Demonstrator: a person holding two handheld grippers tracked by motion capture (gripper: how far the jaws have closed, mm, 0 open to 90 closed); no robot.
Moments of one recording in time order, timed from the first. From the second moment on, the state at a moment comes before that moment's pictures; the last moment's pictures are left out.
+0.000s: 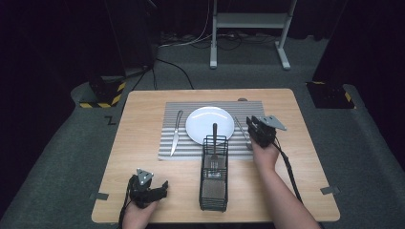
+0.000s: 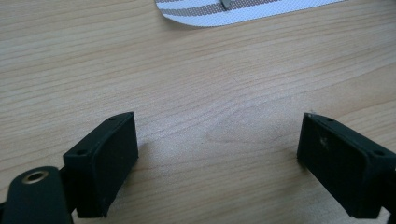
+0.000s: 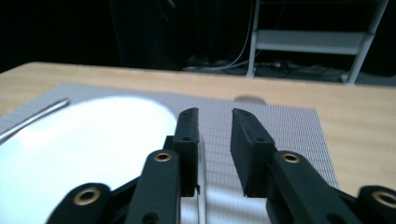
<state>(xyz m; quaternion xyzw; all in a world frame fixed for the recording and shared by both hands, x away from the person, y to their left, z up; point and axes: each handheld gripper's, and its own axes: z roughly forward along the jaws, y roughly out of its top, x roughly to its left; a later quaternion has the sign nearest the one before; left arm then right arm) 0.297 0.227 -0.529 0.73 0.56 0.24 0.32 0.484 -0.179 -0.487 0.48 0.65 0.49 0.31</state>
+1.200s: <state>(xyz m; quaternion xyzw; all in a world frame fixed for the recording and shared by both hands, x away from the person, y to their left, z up) 0.298 0.227 -0.529 0.73 0.56 0.24 0.32 0.442 -0.201 -0.522 0.54 0.71 0.36 0.27</state>
